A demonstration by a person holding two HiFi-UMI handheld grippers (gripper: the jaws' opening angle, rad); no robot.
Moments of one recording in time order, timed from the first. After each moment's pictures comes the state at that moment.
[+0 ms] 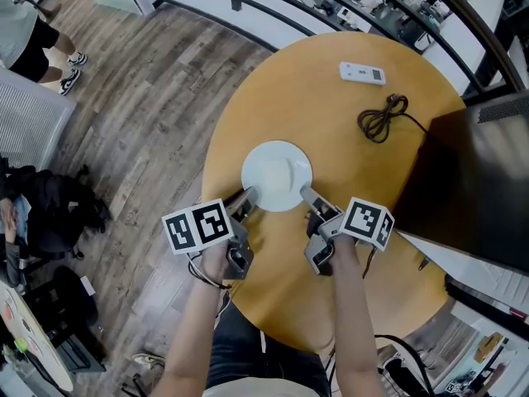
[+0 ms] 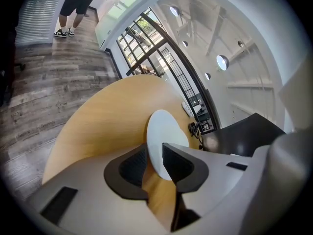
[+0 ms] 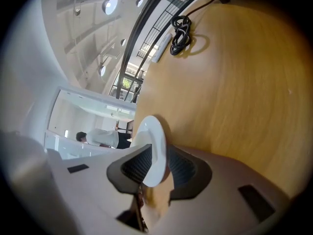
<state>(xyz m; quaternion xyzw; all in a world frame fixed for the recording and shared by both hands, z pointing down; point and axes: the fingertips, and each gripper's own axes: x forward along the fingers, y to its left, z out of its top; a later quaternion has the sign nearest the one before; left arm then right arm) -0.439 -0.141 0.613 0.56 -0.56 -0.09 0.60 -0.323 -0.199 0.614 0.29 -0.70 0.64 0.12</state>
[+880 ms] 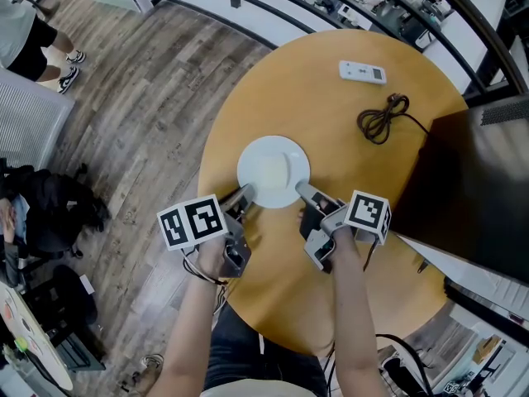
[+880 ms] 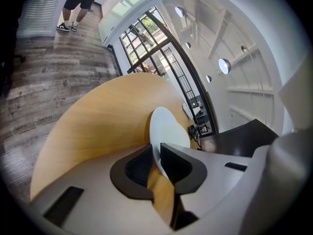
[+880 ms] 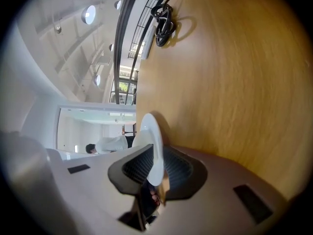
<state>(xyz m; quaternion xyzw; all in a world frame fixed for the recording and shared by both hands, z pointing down) -0.439 -0.152 0.616 0.55 -0.55 -0.11 0.62 -0.332 -0.204 0.618 0.26 -0.65 0.71 0.09</state>
